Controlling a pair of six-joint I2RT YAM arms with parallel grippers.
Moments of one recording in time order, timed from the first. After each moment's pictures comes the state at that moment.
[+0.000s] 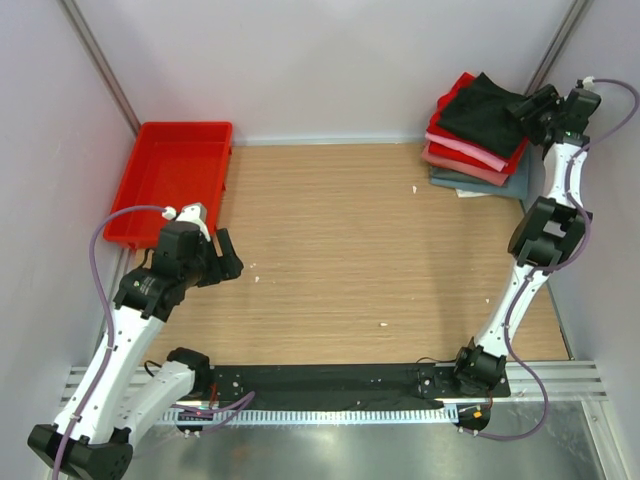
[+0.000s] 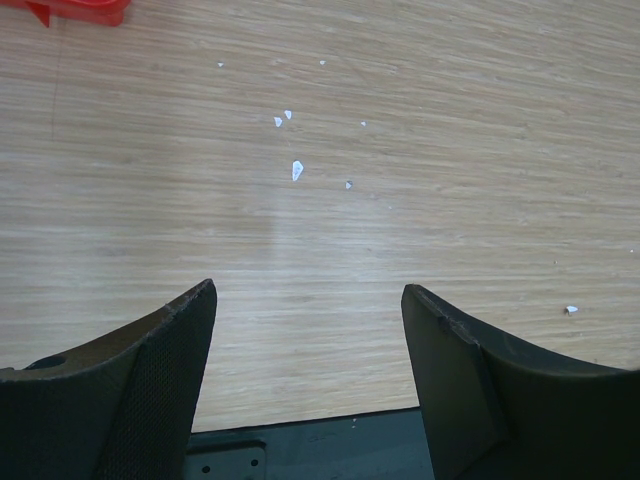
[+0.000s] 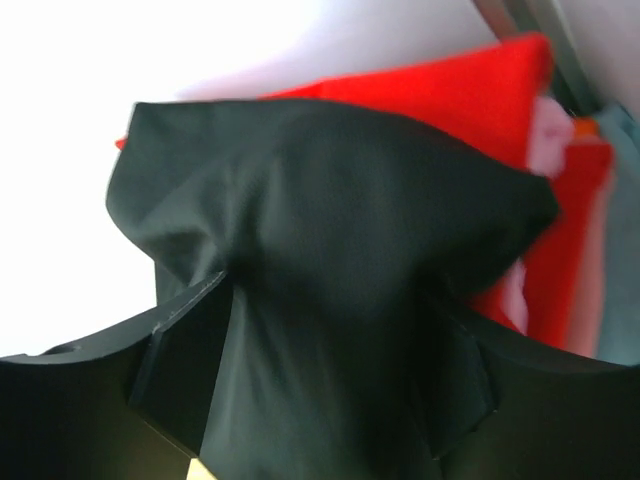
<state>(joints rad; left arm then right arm) -0.32 0.80 0.93 -0.88 -0.06 -0.47 -0.44 2.38 2.32 -0.27 -0.41 0.63</state>
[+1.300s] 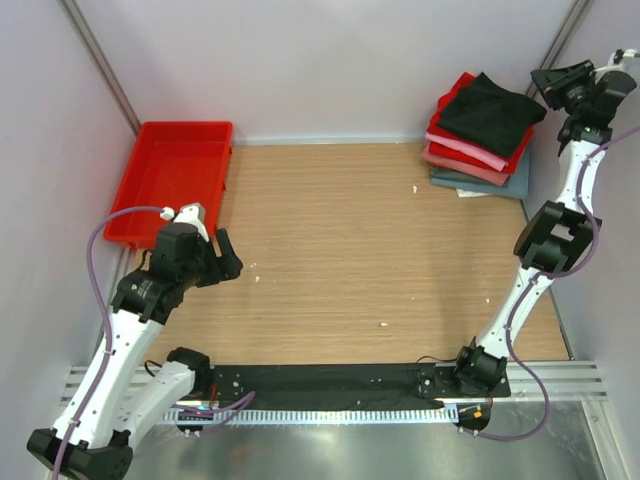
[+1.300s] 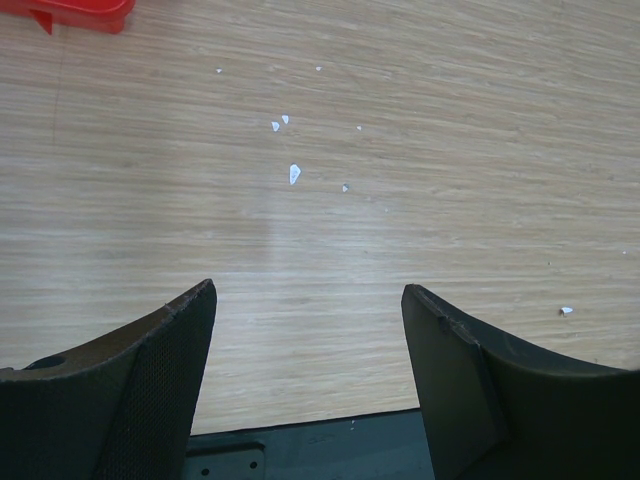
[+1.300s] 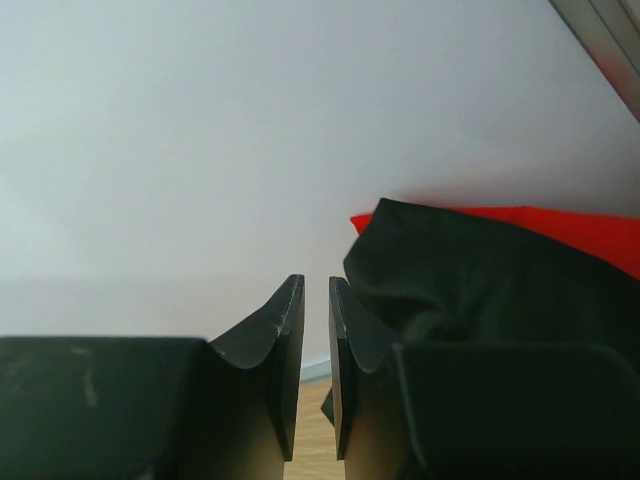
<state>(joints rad) -0.32 0.78 0.93 -0.88 -0.06 -0.47 -0.50 2.31 2.35 0.03 -0.62 0.91</state>
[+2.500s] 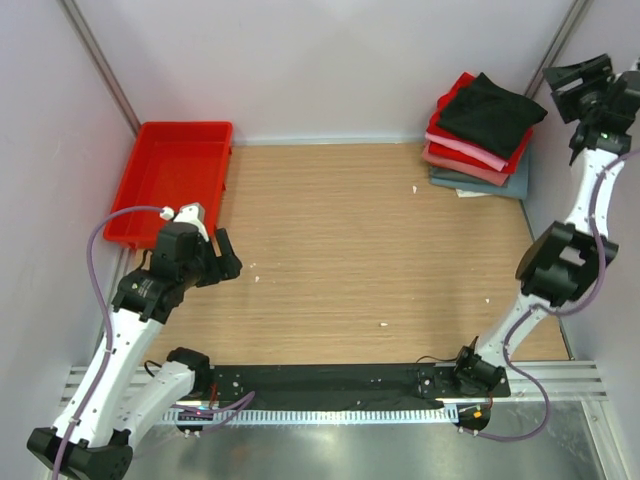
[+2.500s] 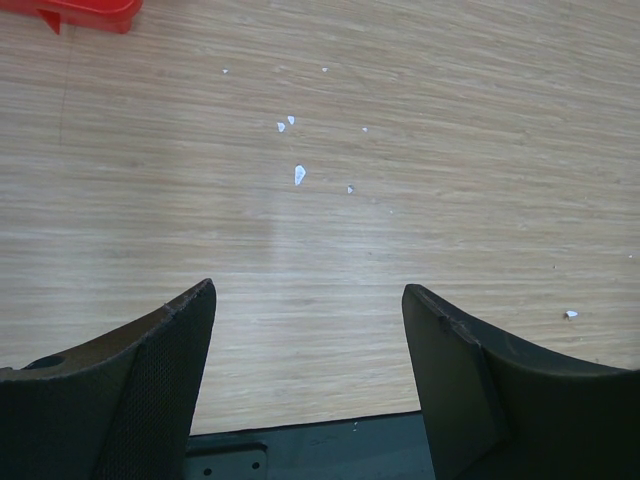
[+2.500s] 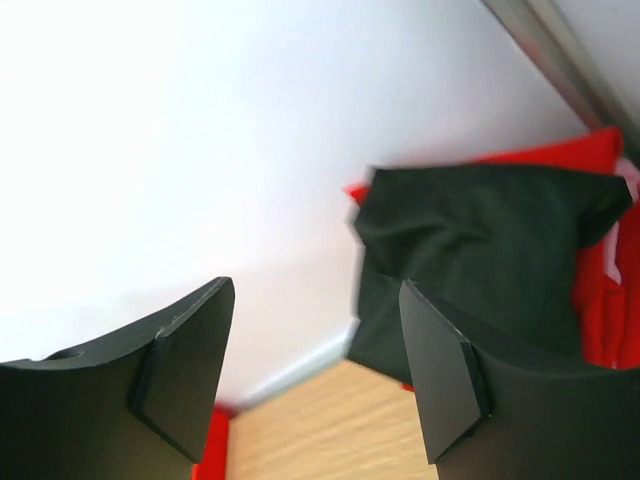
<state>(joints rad) -0.32 0.79 0.93 -0.88 -0.07 -0.47 -0.50 1.99 2.02 -0.12 -0.48 0.84</state>
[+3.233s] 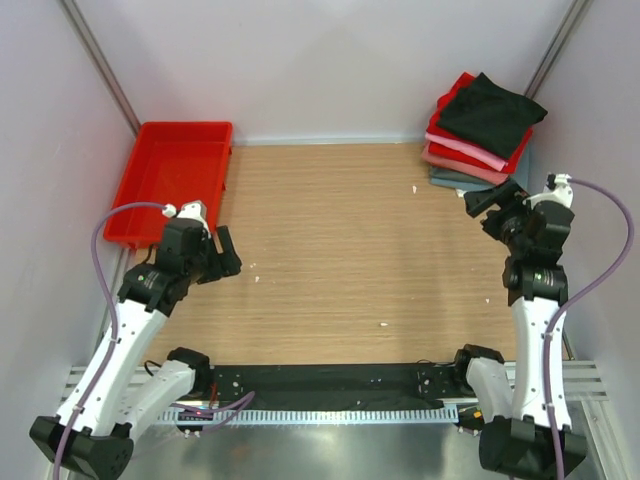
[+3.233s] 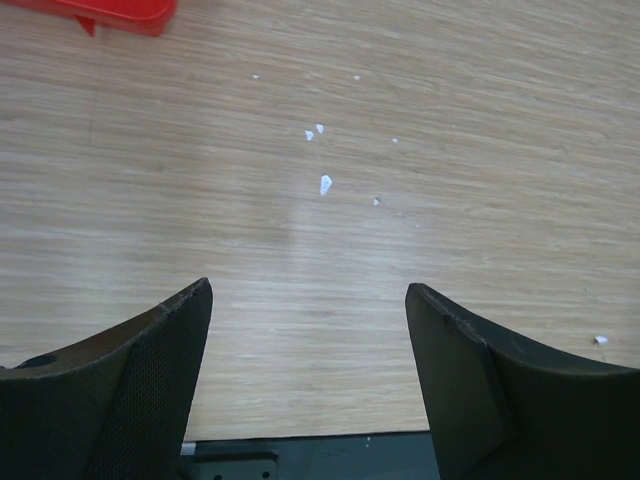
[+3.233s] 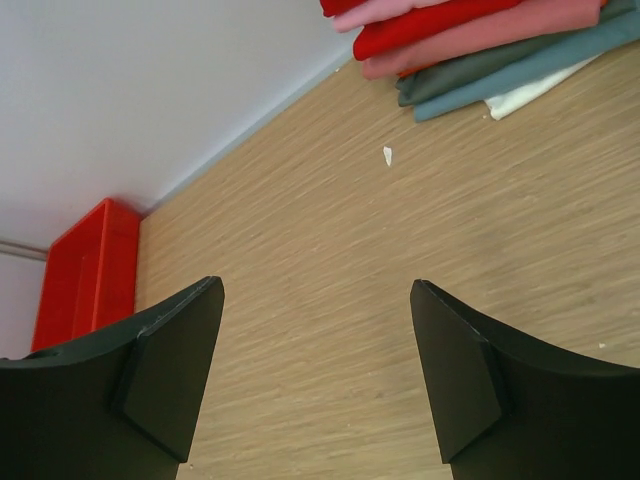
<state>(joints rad) -0.32 0.82 0.93 -0.87 -0.11 -0.47 -0.27 0.83 0.86 -0.30 -0.26 0.61</state>
